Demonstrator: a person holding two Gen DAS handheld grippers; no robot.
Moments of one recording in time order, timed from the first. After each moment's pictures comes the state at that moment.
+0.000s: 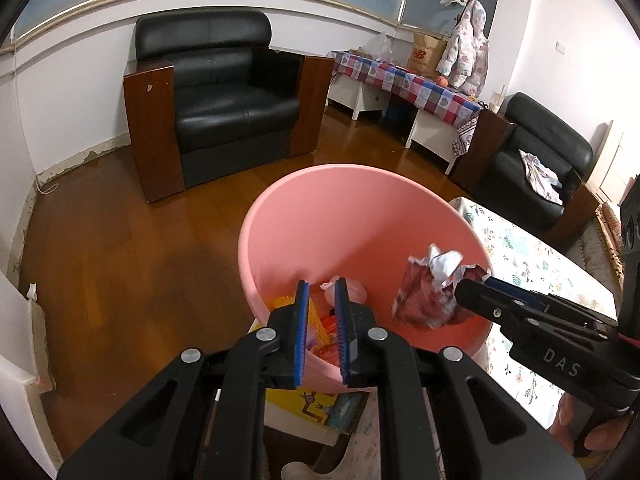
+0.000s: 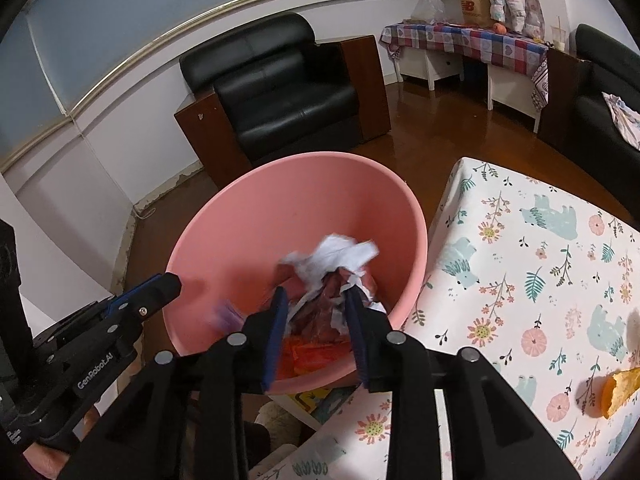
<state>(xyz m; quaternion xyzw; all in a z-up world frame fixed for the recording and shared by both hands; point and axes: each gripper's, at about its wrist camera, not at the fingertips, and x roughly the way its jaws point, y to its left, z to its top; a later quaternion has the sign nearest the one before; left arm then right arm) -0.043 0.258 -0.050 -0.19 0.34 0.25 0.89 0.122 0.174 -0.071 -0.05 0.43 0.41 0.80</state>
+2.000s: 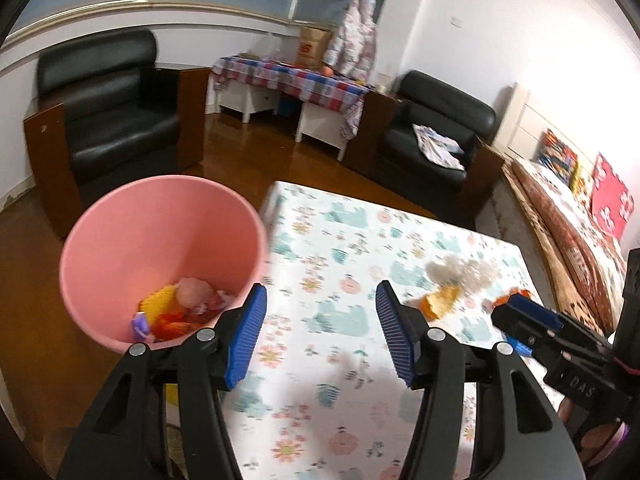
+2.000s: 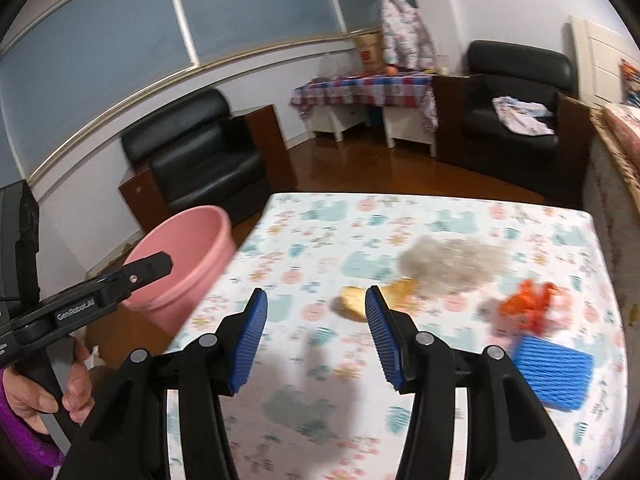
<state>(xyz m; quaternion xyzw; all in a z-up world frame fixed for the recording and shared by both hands) 0.001 0.116 -0.016 -0.15 0.33 0.07 0.93 0.072 -0.106 -0.018 0.02 0.35 0.28 0.89</state>
